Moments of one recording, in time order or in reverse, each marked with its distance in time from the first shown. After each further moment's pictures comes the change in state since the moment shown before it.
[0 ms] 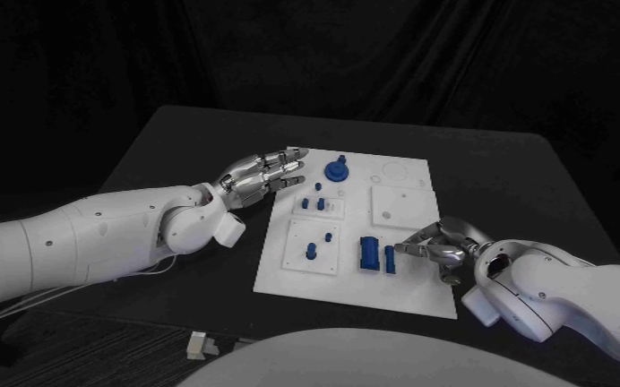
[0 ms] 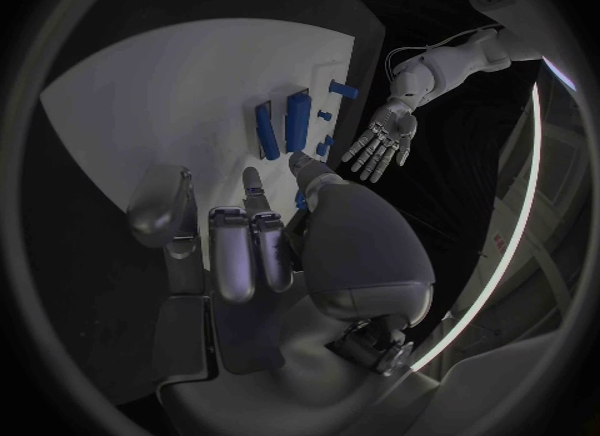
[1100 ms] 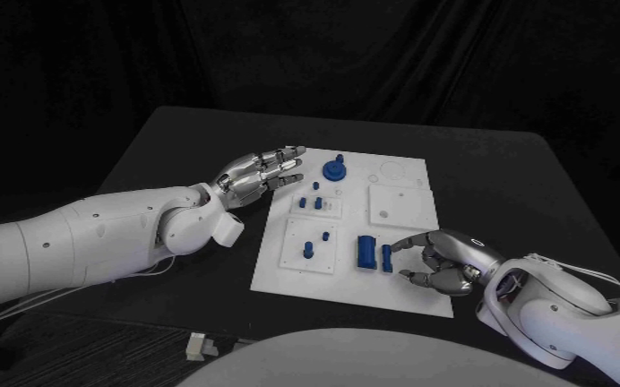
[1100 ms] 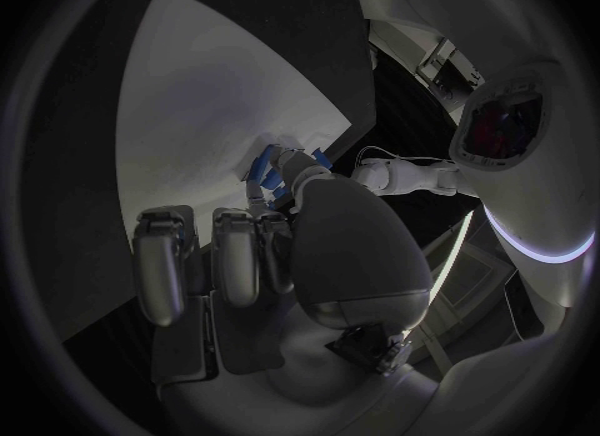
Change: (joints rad) left arm 0.000 0.001 0.000 -0.002 0.000 -0.005 0.024; left_hand 0.000 0.000 0.008 -0.008 0.008 0.007 0.007 0.004 0.001 0.000 0.000 0.004 0.000 0.000 0.000 0.000 0.000 0.000 0.004 -0.004 0.004 0.004; right arm -0.088 -0.049 0.001 -0.015 -0.573 0.075 0.242; right_hand 0.123 -0.012 0.030 0.006 0.161 -0.228 -0.077 -0.020 -0.090 0.000 -0.068 0.000 0.001 0.003 -0.051 0.035 0.000 -0.087 0.027 -0.045 0.528 0.000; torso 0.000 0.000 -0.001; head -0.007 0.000
